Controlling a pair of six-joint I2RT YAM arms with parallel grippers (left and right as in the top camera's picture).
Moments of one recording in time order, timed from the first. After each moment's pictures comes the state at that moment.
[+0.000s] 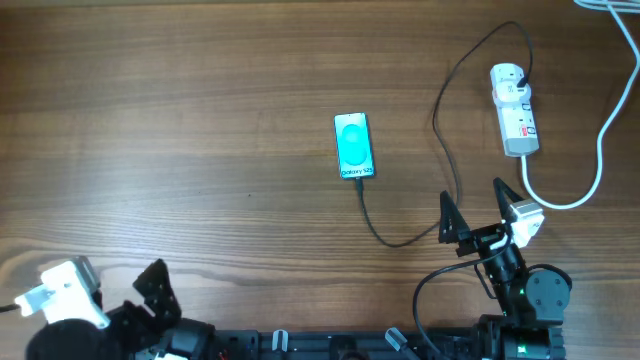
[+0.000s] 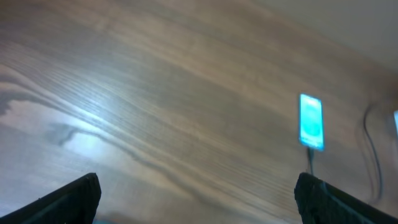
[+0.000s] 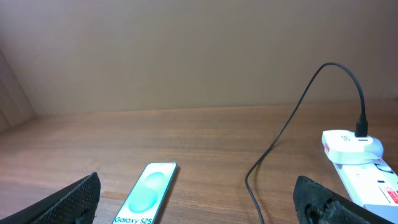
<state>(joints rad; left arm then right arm) -0.24 0.46 1.28 -1.53 -0.29 -0.59 -0.07 0.01 0.01 0.02 -0.35 0.17</state>
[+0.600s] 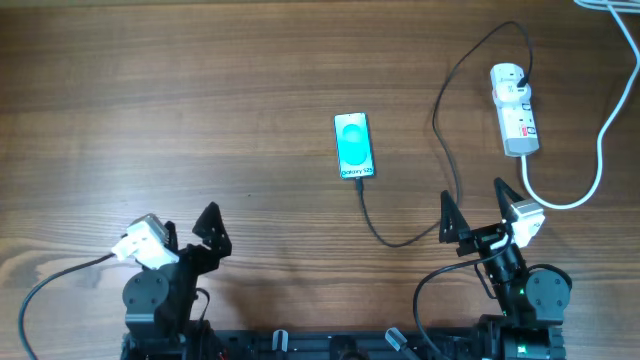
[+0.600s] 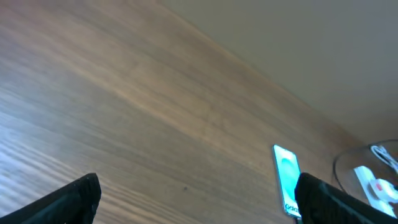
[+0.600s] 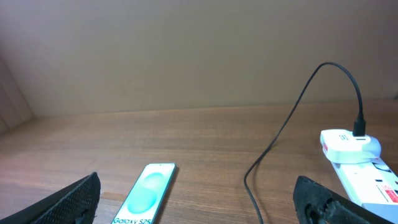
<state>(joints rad) -0.01 0.01 0.26 -0.59 0.01 -0.58 -0.07 0.01 0.01 0.02 -0.35 0.17</state>
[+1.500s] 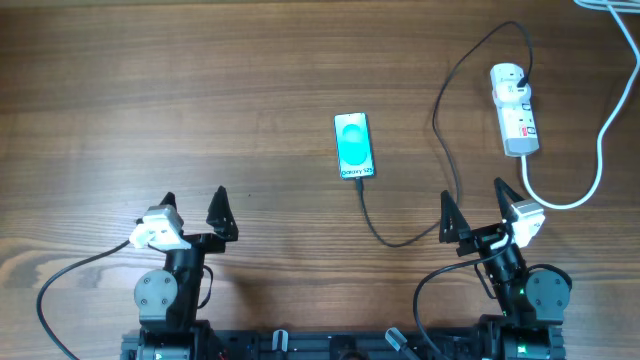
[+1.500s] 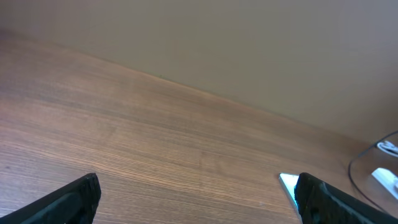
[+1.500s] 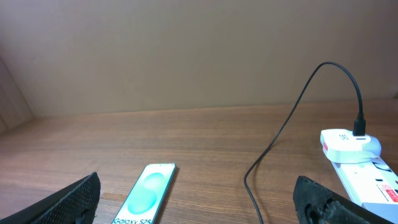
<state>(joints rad) -0.01 0.01 0.02 -0.08 0.03 -0.35 -0.07 0.01 0.01 0.02 -0.35 0.18</state>
